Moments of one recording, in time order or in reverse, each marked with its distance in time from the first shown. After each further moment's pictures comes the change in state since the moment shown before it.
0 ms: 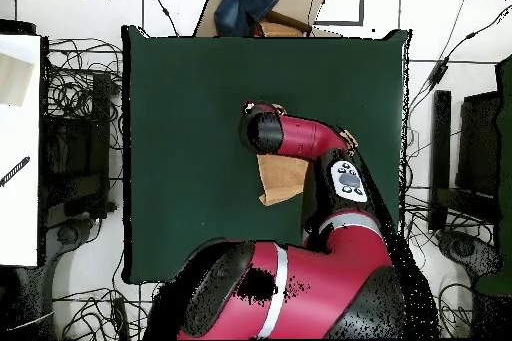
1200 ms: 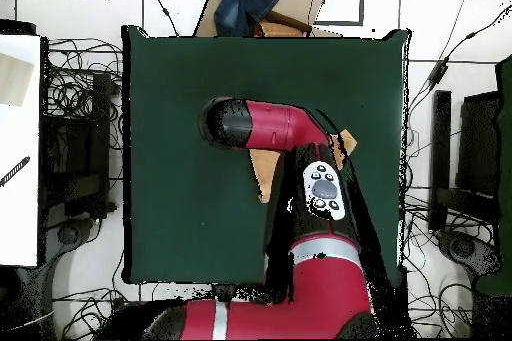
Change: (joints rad) arm 0.102 -0.215 -0.001 0.072 0.040 0.253 0.000
